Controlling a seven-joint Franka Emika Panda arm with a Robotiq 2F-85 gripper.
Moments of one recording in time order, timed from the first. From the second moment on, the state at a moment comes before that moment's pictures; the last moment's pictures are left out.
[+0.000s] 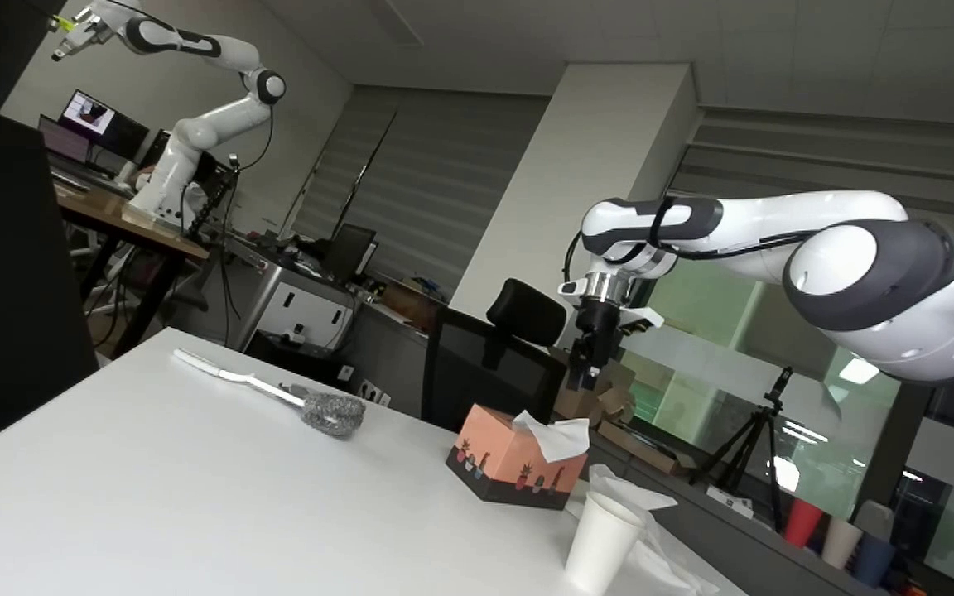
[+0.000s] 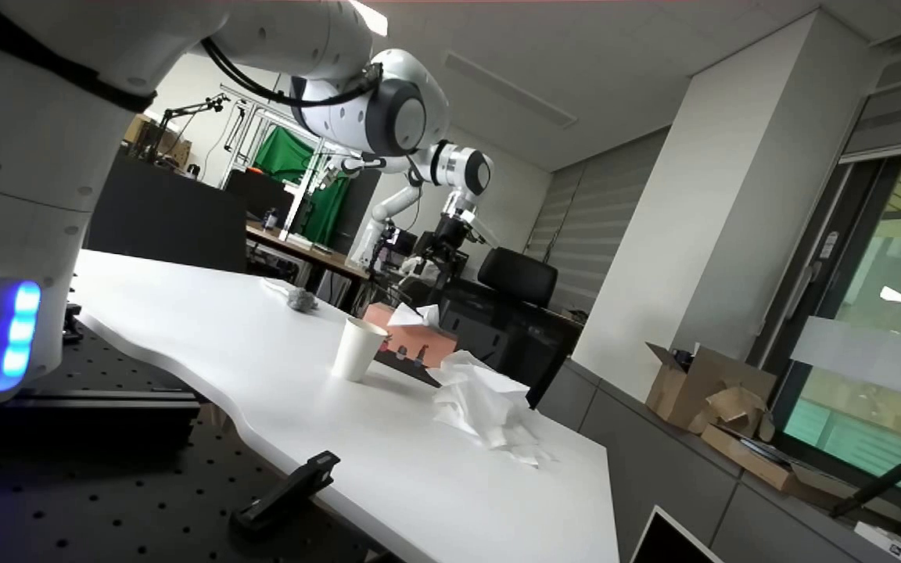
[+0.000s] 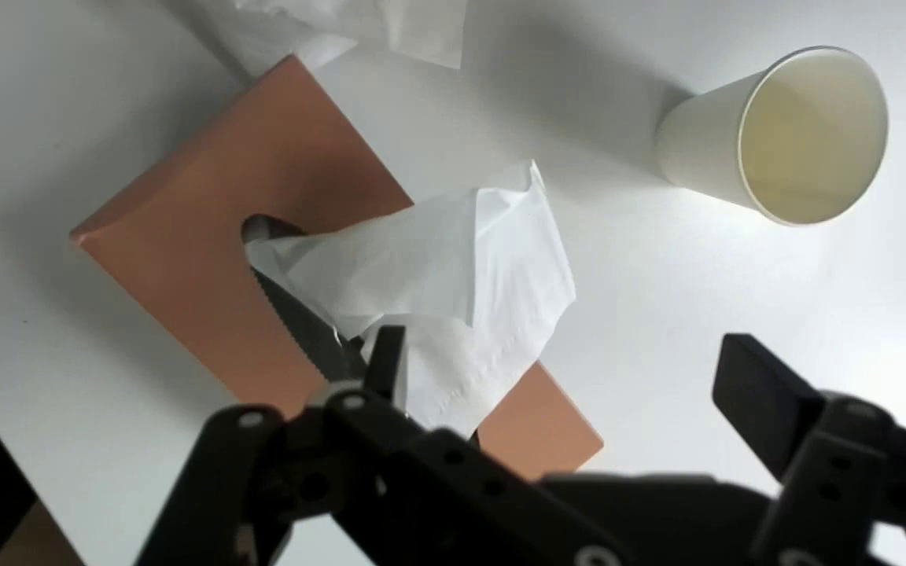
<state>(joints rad) -0.01 1.17 0.01 -0.43 -0.06 1.42 -1.27</state>
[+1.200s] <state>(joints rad) -0.10 1.24 0.09 -0.43 -0.02 1.52 -1.61</state>
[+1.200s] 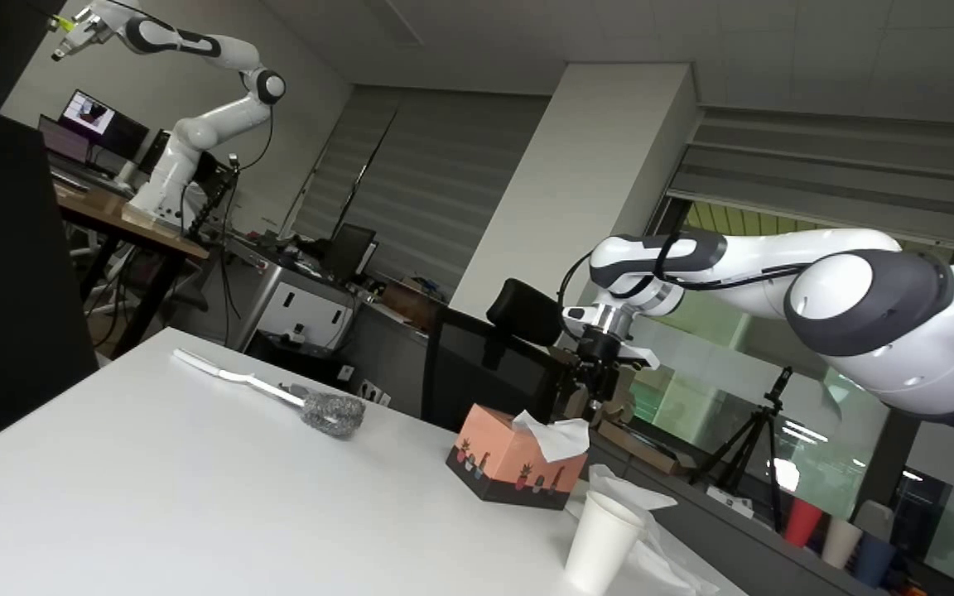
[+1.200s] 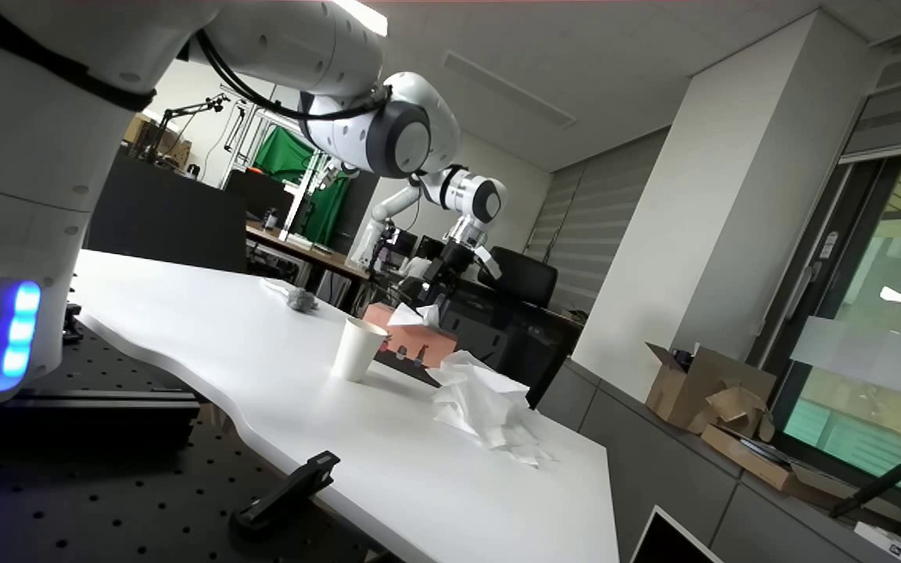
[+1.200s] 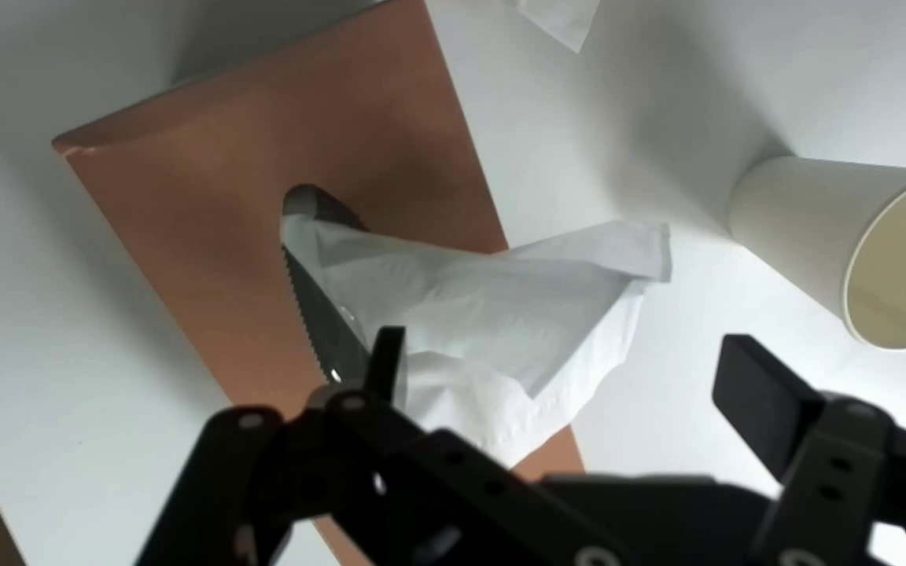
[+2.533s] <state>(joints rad) -0.10 1.26 0.09 -0.43 -0.02 1.64 -1.64</state>
